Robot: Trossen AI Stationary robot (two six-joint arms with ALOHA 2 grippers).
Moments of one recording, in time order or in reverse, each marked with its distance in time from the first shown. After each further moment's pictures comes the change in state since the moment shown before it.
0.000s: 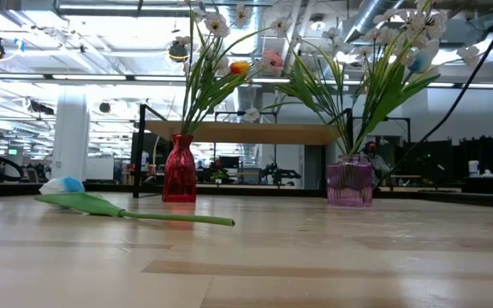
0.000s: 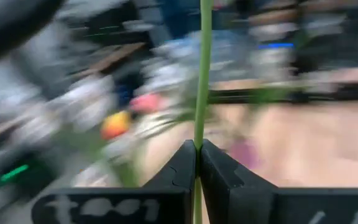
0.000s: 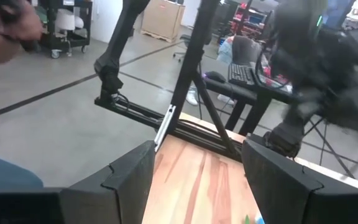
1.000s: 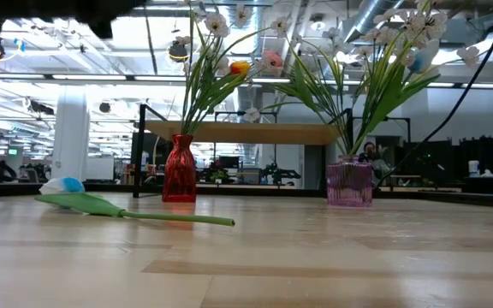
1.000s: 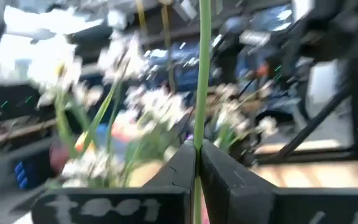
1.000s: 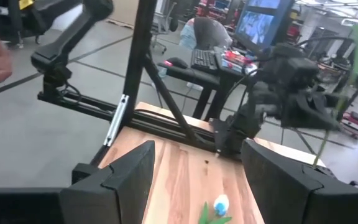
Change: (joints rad) left arm 0.392 -0.607 -0.869 1.070 0.823 0.472; right arm -0.150 0.000 0.000 -0.013 0.001 0.008
